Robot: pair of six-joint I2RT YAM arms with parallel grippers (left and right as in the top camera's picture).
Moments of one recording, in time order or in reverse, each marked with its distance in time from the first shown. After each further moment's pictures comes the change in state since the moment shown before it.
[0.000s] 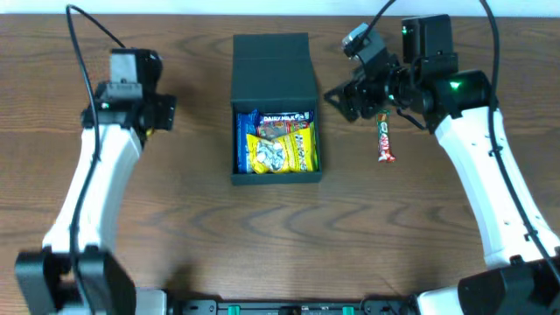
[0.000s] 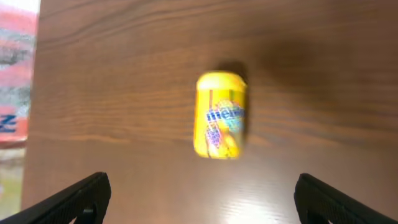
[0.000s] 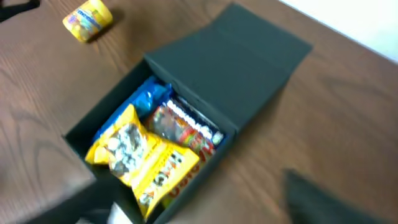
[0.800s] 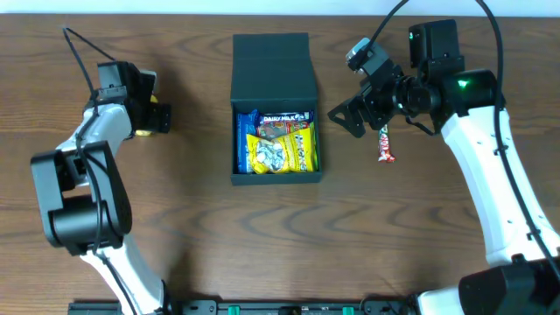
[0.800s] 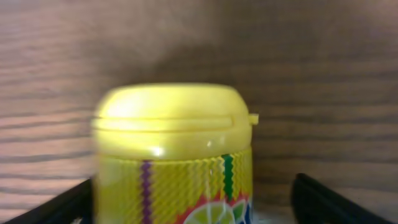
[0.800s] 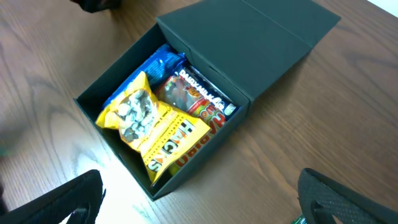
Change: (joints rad) left arm 0.155 0.430 0.000 0.283 0.328 0.054; right arm -0.027 0.000 0.000 -0.127 -0.047 -0.112
